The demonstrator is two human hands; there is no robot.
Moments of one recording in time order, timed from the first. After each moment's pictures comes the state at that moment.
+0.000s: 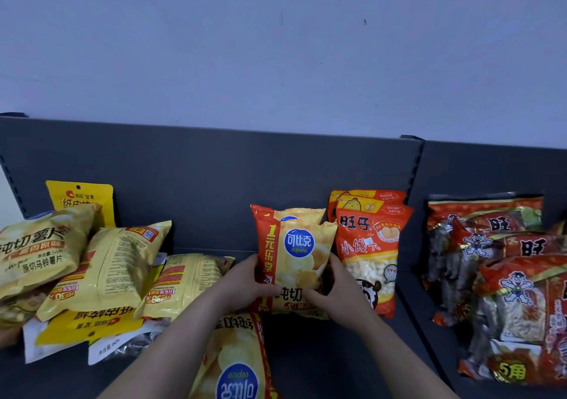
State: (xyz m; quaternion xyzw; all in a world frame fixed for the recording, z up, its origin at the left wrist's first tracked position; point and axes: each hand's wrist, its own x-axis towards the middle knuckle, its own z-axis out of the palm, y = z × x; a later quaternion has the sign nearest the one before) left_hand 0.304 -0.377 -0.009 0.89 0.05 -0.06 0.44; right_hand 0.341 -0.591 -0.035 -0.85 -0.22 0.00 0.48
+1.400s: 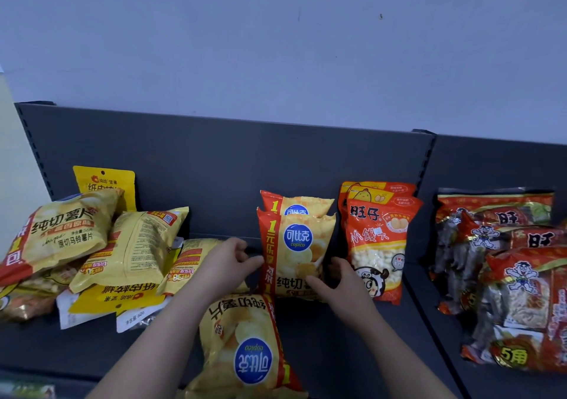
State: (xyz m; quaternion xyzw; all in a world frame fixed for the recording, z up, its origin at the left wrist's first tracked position) left_hand 0.253 -0.356 0.014 0.91 0.14 0.08 0.38; right_hand 0.311 -0.582 -0.042 -0.88 -0.12 0.01 0.46
